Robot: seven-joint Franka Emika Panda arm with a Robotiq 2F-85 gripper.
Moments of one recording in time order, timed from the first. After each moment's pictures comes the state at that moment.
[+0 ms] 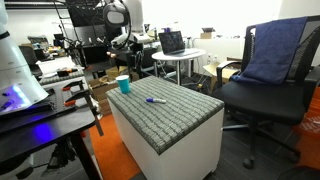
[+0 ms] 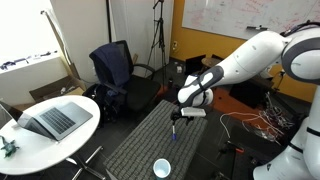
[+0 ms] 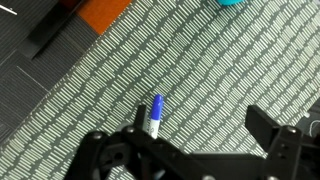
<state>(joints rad) -0.10 0.36 -0.07 -2.32 0.57 2.60 0.17</state>
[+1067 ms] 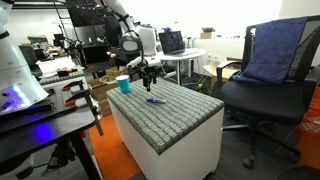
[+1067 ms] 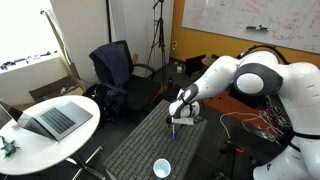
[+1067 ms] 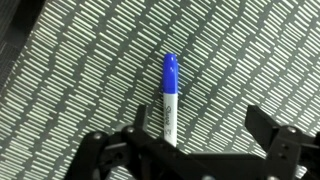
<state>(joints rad) -0.12 0.76 -0.06 -2.07 0.60 2.81 0.30</state>
